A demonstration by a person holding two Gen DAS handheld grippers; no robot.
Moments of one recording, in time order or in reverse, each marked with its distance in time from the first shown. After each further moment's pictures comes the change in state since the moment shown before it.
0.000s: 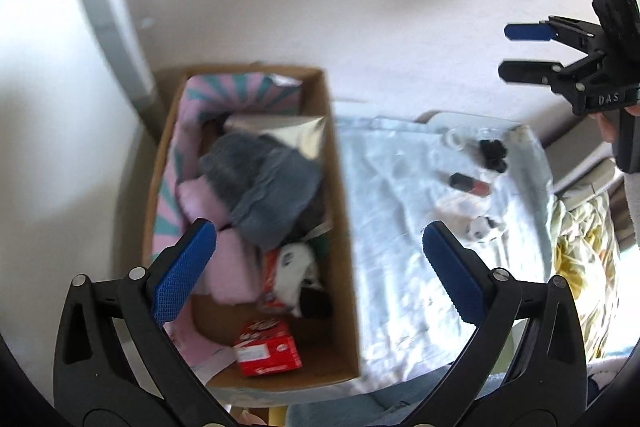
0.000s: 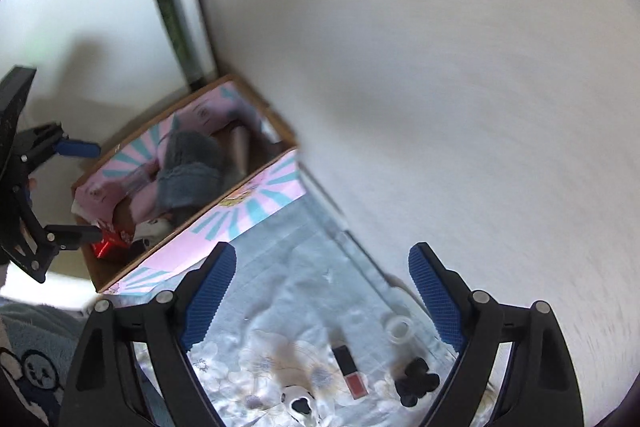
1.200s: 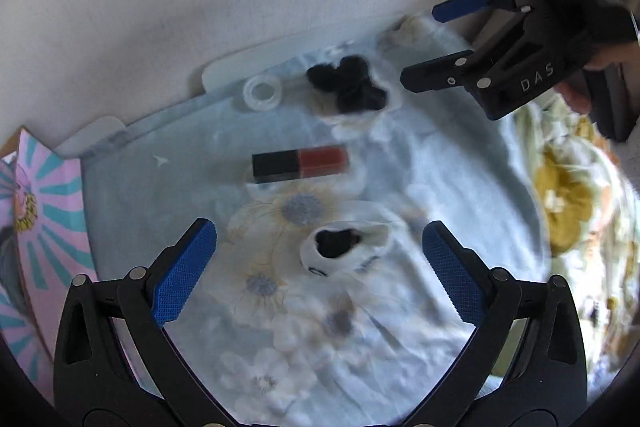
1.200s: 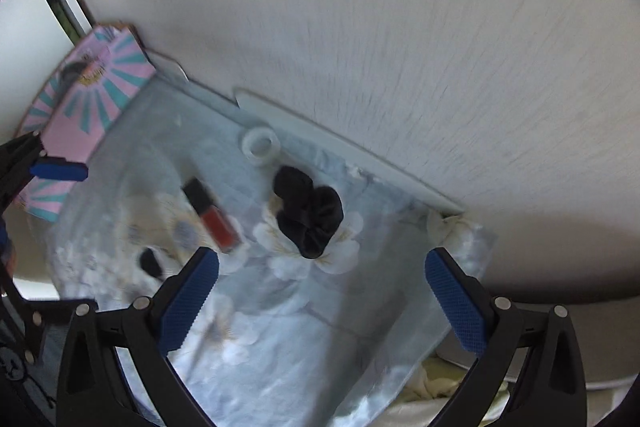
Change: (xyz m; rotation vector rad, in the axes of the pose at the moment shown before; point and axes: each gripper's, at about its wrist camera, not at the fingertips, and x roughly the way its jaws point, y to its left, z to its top) left arm 0.157 -0.247 -0.033 0.386 0.104 -0.074; right arm 0.019 -0.133 -0.219 0.314 0.127 -0.111
